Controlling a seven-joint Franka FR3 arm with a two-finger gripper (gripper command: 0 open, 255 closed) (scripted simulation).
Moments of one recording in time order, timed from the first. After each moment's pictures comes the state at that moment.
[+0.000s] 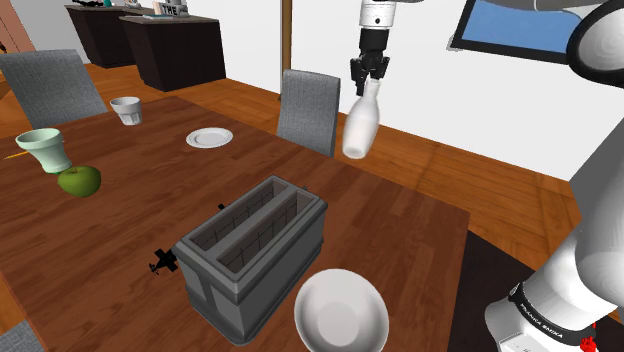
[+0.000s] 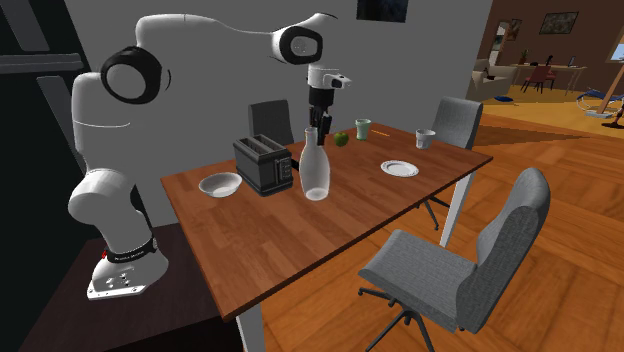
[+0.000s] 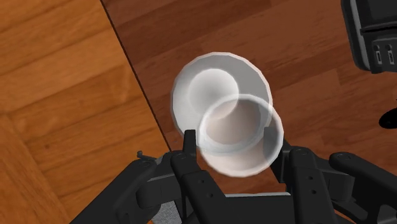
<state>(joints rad) 0.02 0.27 -0.08 -1.35 0.02 1.54 -0.01</state>
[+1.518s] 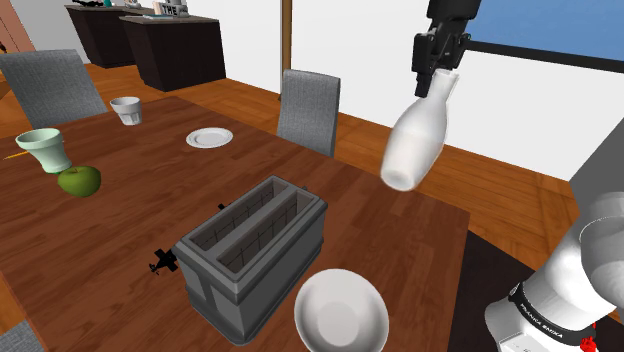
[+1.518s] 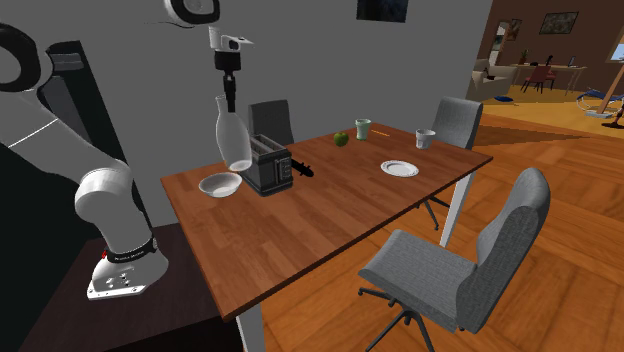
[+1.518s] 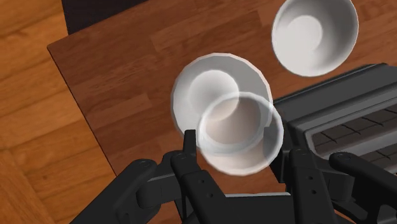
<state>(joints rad) 0.16 -0.44 0.09 -1.90 0.06 1.39 0.29</state>
